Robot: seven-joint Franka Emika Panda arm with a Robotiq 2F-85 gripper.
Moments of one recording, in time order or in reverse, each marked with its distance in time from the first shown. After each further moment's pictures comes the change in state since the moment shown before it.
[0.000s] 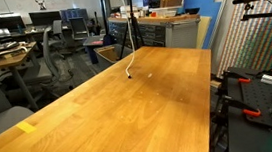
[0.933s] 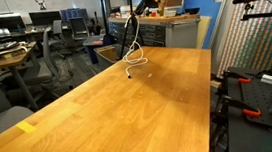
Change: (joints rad) arm 0.056 0.450 -0.027 -0.062 0.130 0.548 -0.723
